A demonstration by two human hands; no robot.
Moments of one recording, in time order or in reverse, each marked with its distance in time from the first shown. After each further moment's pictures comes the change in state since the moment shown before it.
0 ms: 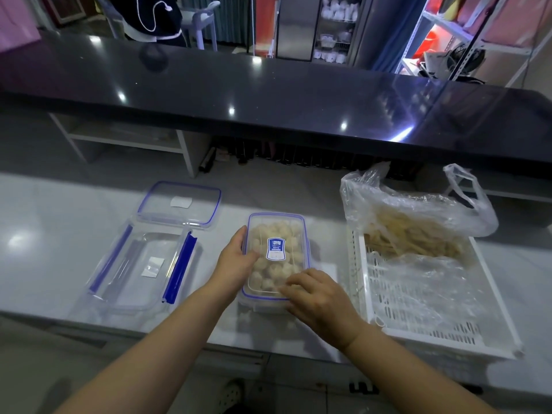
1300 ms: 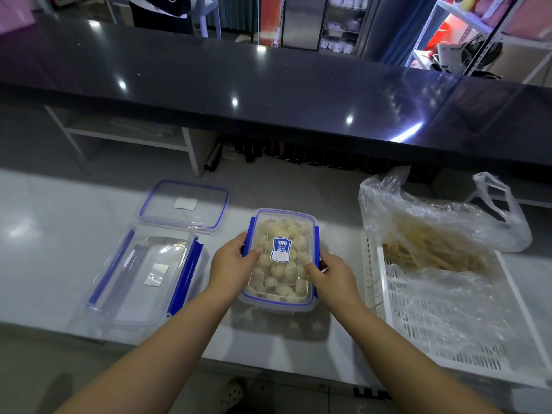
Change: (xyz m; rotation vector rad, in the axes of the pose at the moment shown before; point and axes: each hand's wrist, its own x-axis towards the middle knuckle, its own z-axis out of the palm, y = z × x) left_hand 0.037 -0.015 -0.025 0.235 0.090 0.040; right_hand 0.056 0.020 0.016 0.573 -0.095 1.096
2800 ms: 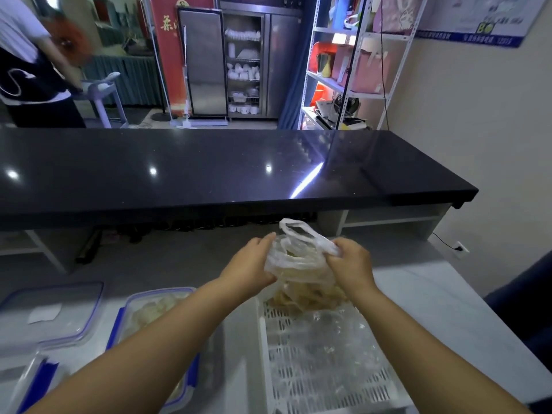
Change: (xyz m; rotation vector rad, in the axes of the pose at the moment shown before) left_hand 0.039 0.176 0.193 0.636 -0.372 0.584; right_hand 0.052 0.052 -0.249 -0.096 0.511 0.076
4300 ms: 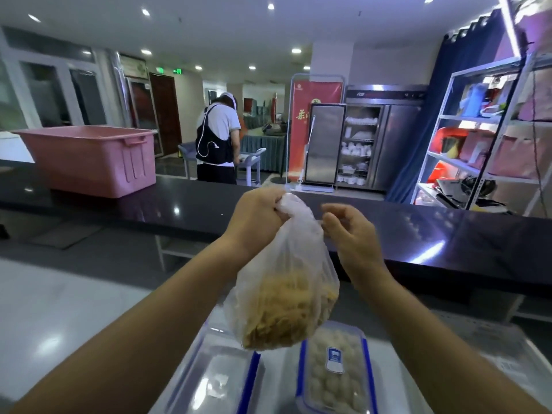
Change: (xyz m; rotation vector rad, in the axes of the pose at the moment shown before) left_hand -0.214 -0.114 -0.300 0.030 0.832 0.182; right_hand -0.160 -0.323 0.109 0.710 -0.267 -0.619
